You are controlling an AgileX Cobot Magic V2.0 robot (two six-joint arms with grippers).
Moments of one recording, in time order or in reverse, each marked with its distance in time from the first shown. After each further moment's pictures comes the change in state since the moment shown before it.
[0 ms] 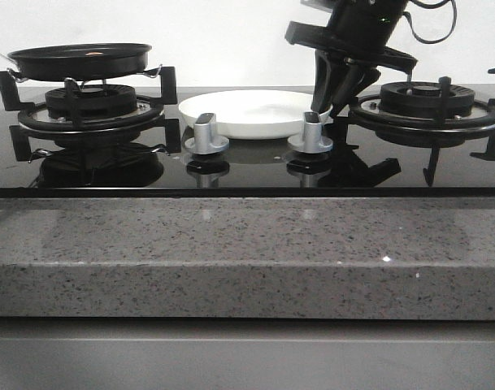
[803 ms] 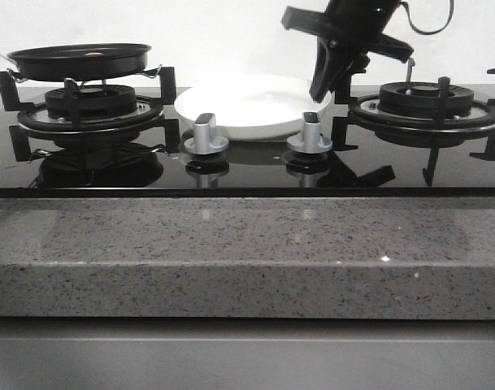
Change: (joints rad) left arm 0.000 0.000 0.000 0.000 0.000 0.000; right arm 0.000 -0.027 0.000 0.010 -0.101 0.033
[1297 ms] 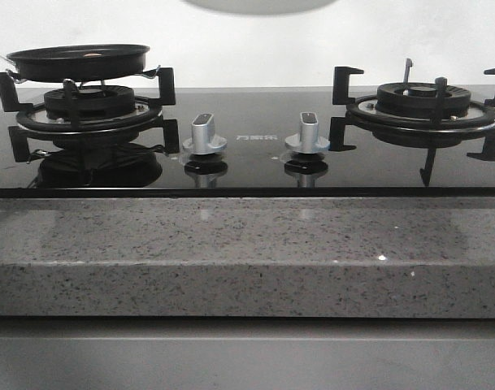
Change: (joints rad) left arm 0.000 0.000 0.000 0.000 0.000 0.000; right arm 0.000 -0.285 0.024 0.014 0.079 0.000
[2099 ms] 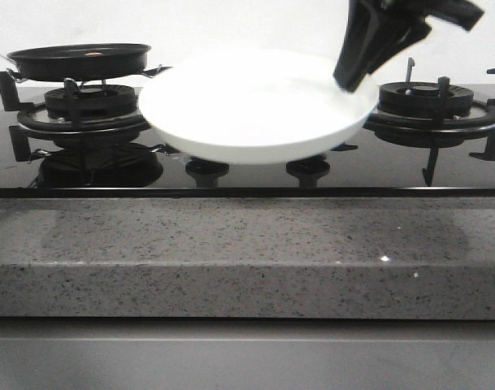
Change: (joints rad) left arm 0.000 0.000 0.000 0.000 -0.002 0.000; right arm 0.099 -0.304 0.790 0.014 -0.347 -0.106
